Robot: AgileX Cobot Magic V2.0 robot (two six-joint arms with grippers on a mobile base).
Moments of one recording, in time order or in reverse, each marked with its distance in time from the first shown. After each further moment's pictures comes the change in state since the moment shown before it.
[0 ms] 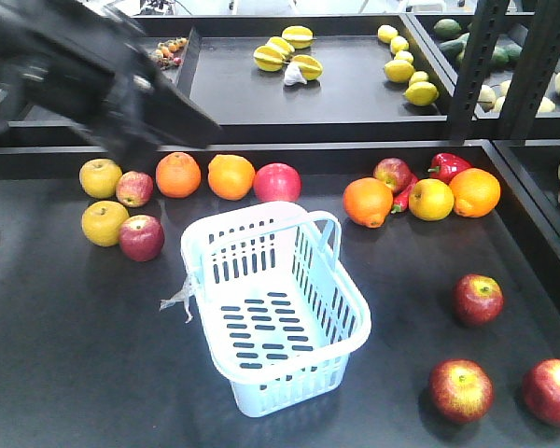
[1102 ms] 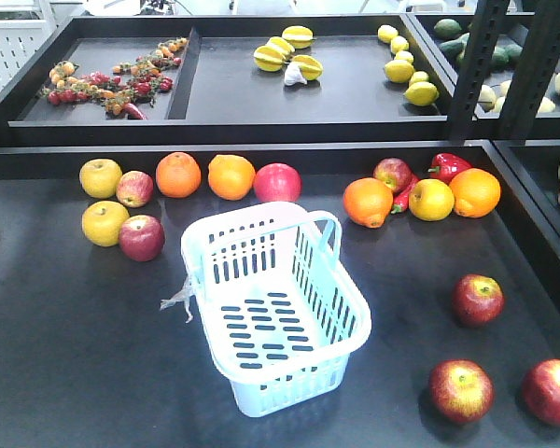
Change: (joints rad) left arm 0.000 -0.885 1.380 -0.115 -0.554 0.024; right arm 0.000 0.000 0.000 0.000 -0.001 0.000
